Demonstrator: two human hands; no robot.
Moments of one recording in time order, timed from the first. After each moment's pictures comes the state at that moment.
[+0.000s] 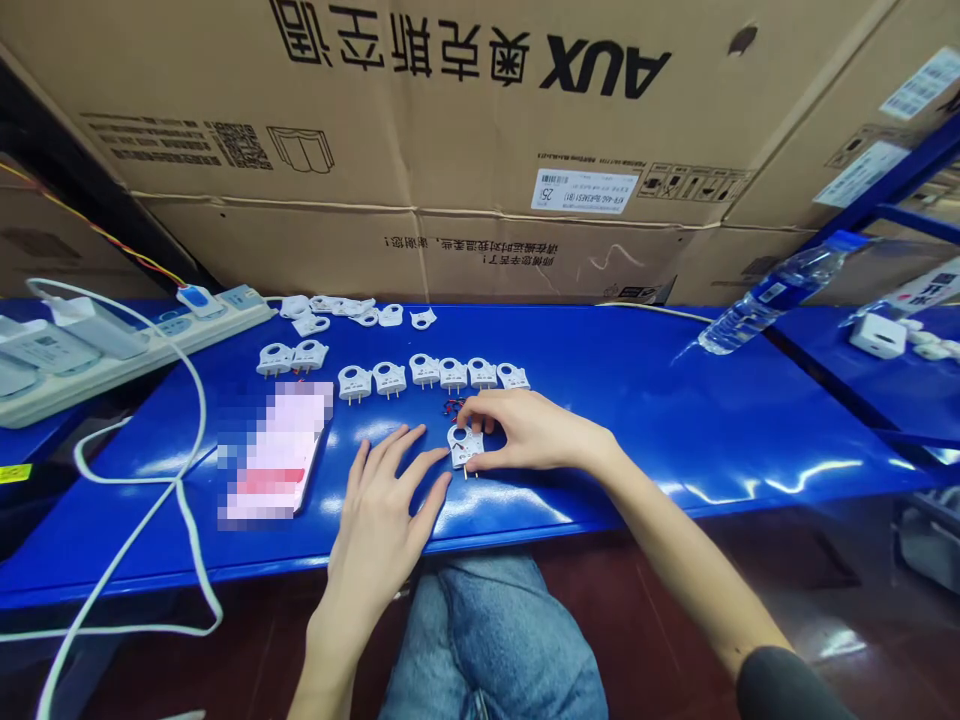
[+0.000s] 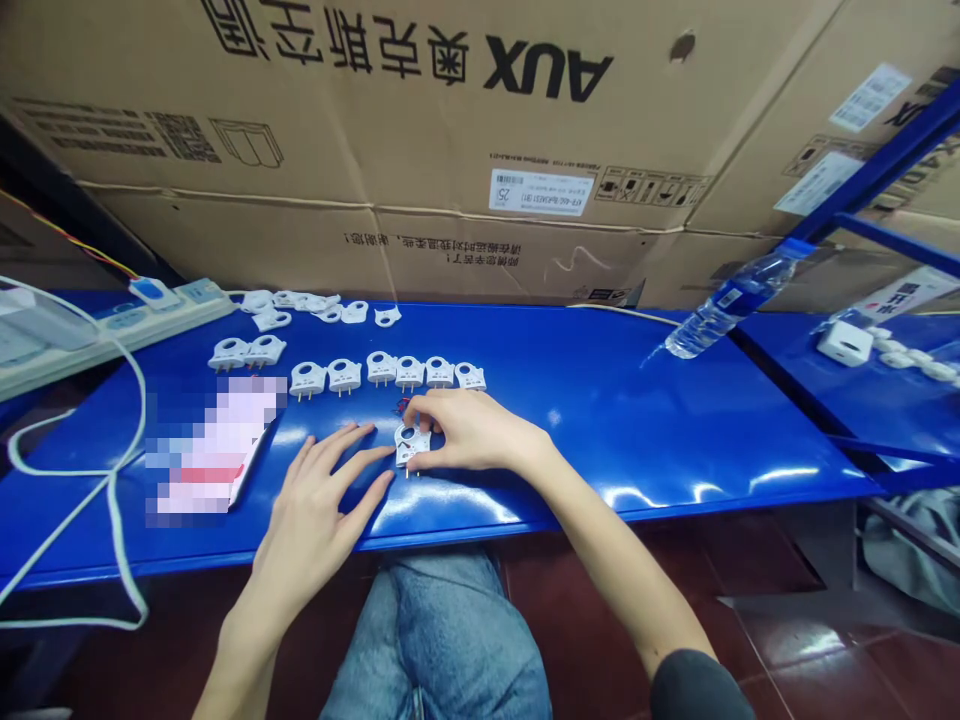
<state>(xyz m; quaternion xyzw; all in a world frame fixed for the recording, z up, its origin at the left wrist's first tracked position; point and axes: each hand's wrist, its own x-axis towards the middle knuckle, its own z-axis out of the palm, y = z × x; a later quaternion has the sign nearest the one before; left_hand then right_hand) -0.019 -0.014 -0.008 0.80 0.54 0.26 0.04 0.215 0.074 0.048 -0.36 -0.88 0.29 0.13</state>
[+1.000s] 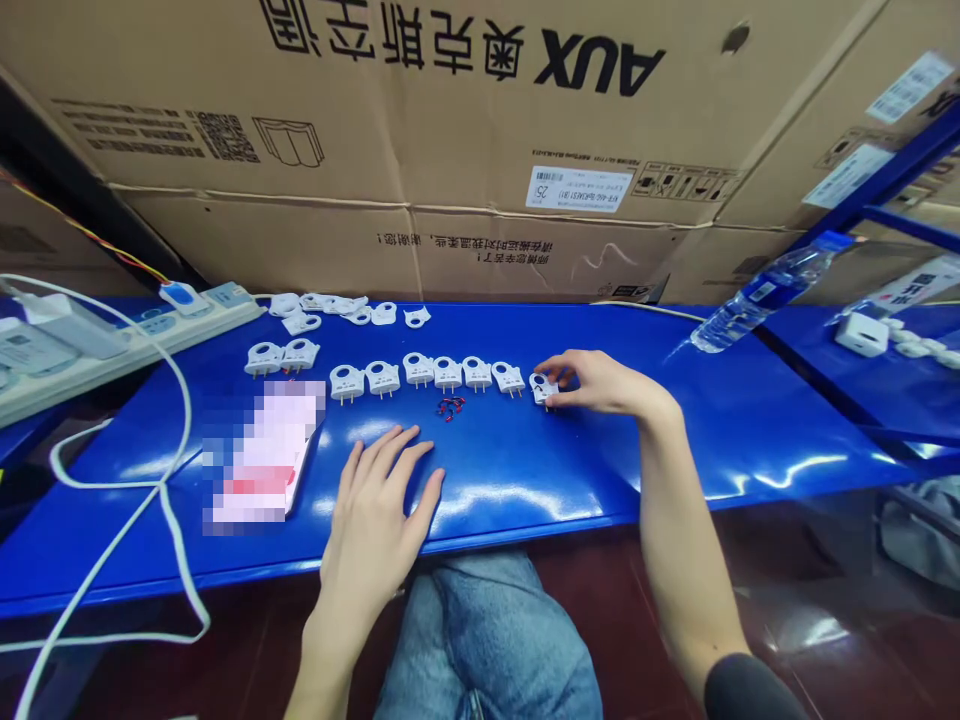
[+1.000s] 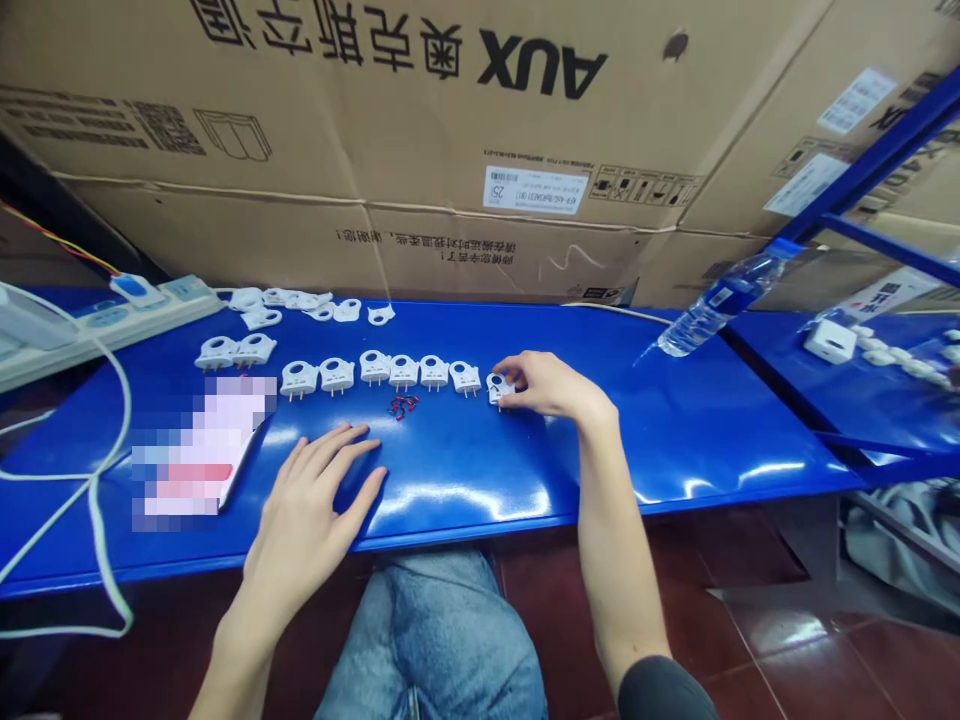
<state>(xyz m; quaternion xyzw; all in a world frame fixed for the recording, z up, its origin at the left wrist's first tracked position) -0.016 -0.013 -0.009 0.78 0.56 0.27 0.05 0.308 0.104 0.060 -0.57 -0.79 0.23 0.06</state>
